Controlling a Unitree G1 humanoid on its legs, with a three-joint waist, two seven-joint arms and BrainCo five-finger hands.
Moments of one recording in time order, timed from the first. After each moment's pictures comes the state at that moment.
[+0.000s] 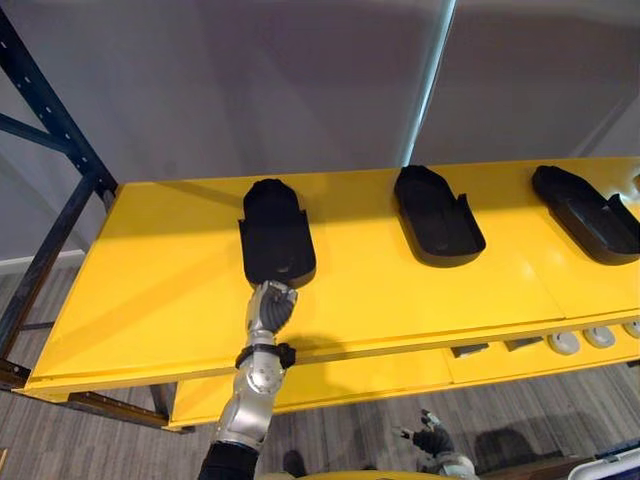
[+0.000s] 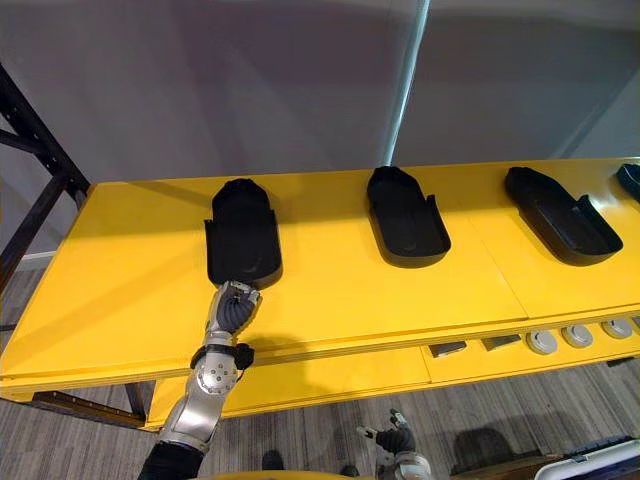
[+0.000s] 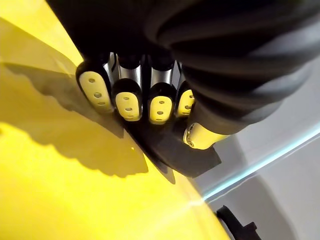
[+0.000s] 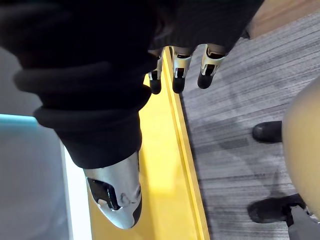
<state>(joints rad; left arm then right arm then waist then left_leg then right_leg) 0.00 -0.01 -0.11 0.16 0.60 0.00 0.29 0.17 0.02 -0.08 0.81 -0.01 -0.03 -0.08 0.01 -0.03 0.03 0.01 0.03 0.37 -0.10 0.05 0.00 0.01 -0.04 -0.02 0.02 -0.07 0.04</state>
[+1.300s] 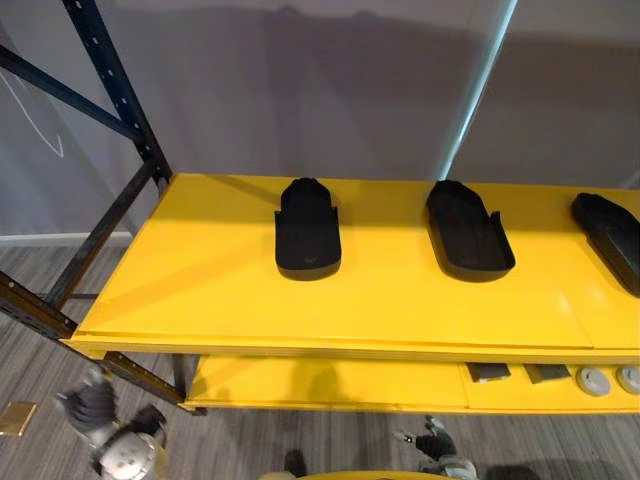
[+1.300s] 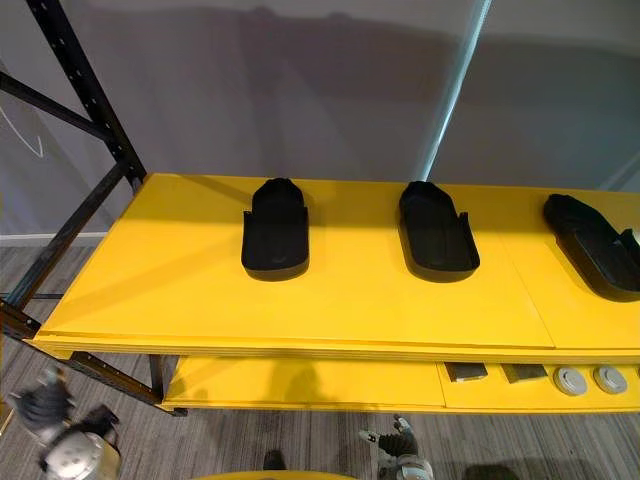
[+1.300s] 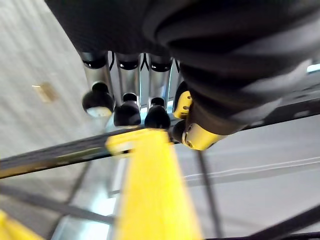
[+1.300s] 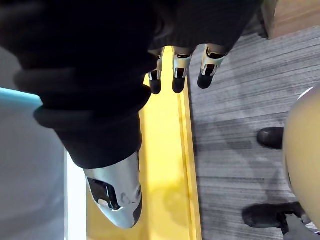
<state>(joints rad) 0.33 -0.03 0.49 0.26 -0.05 -0.06 0.39 0.16 0.01 -0.10 0.85 -0.01 -0.02 -0.10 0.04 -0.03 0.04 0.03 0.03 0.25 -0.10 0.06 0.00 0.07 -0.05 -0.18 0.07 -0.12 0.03</state>
